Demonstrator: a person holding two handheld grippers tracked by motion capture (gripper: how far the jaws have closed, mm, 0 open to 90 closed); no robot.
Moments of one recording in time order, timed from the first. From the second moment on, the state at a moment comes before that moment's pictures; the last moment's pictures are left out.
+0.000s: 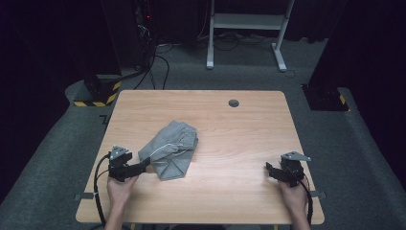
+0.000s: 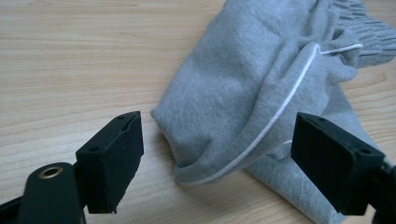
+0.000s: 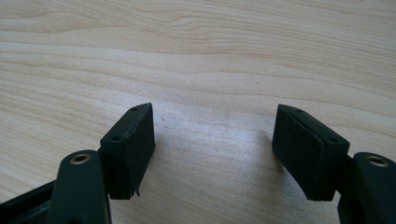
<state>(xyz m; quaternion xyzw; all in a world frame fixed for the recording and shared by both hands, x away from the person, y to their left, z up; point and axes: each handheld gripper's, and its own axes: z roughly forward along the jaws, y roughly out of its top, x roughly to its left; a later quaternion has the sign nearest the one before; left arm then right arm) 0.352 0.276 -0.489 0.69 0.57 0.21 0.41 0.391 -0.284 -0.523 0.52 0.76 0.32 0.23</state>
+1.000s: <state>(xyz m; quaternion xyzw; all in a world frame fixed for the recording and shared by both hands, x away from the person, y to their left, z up) 0.396 0.225 -0.476 0.75 0.51 0.18 0.39 0.391 -0.284 -0.523 0.52 0.76 0.32 0.23</state>
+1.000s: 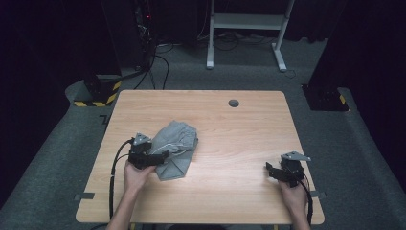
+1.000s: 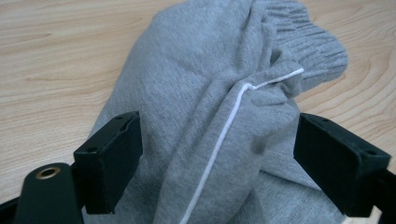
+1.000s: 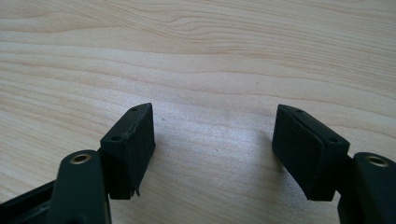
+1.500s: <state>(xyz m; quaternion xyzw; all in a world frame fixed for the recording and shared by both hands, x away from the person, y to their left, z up) 0.412 0.215 -0.494 0.77 0.51 0.17 0.35 0.391 -0.284 -0.523 0.52 0.76 0.32 0.23</state>
